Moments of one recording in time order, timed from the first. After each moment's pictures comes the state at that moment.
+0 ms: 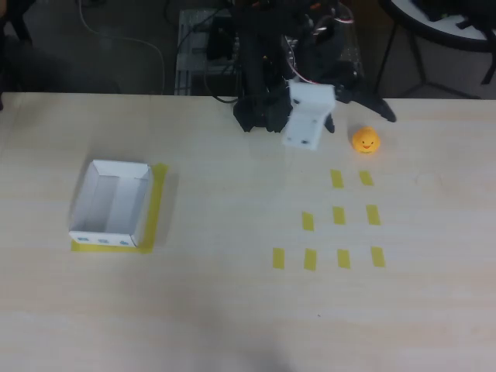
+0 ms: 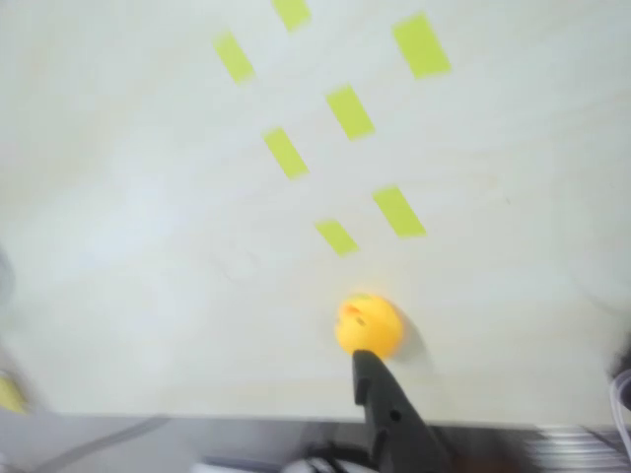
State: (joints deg) arm -42.9 117.2 89.4 95.3 -22.1
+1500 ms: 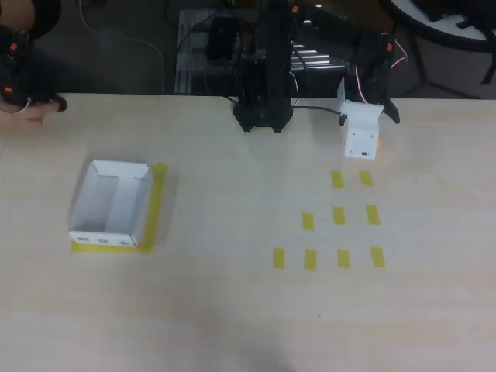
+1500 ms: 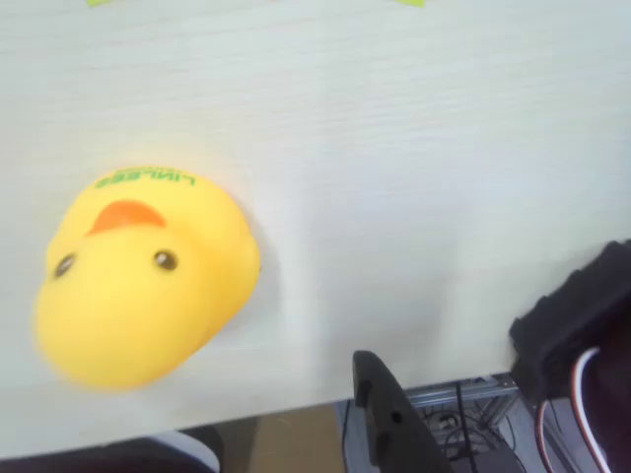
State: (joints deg) arm -78.3 91.5 108.7 82.4 -14.6
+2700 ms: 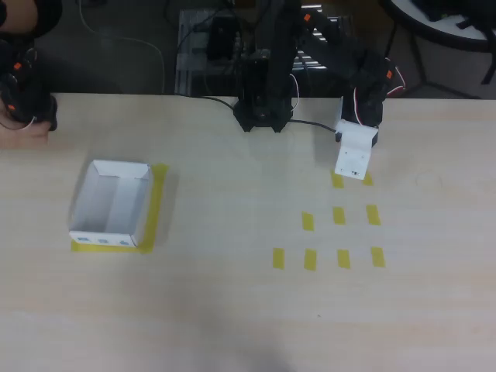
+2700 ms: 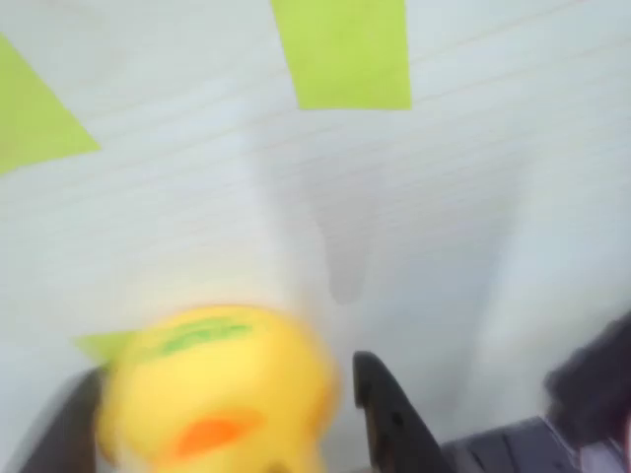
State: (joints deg) arm -71.9 82.6 109.0 75.3 -13.8
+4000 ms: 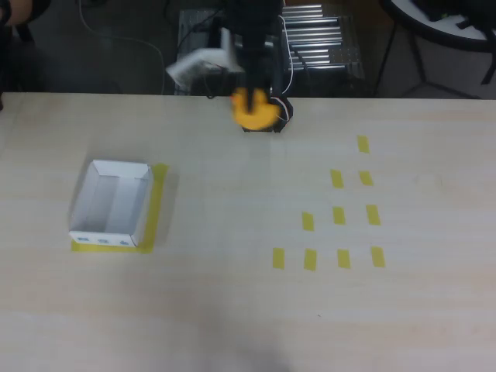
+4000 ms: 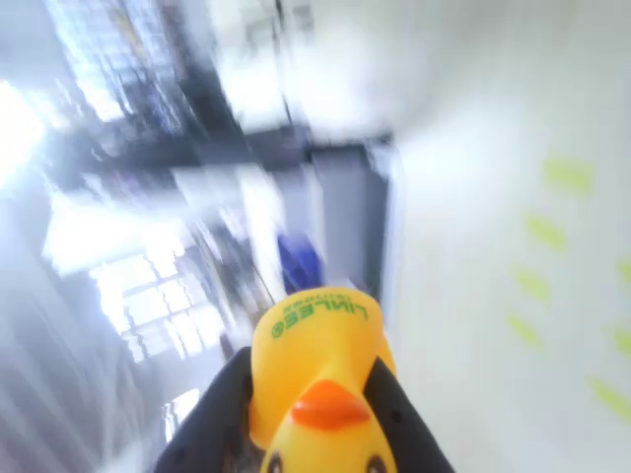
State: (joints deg) arm 7.5 139.0 87.1 76.3 -1.4
